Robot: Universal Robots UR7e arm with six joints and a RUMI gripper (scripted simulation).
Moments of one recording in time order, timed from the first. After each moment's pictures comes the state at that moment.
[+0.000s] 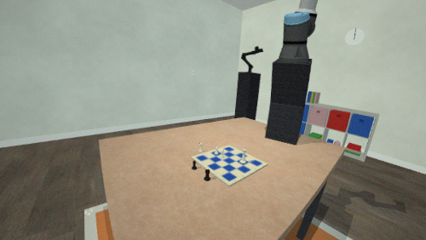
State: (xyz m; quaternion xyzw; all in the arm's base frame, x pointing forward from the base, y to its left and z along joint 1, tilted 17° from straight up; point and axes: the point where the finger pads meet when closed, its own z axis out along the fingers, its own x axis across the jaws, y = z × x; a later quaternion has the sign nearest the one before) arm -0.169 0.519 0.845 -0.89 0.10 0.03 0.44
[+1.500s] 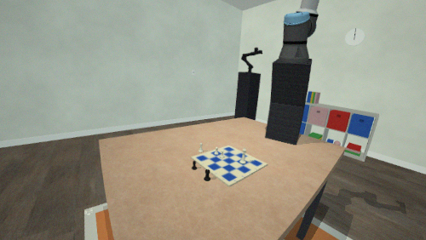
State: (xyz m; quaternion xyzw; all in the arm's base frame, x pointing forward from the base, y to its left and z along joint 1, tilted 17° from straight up) arm -0.155 0.548 0.819 -0.90 0.08 -0.01 0.42
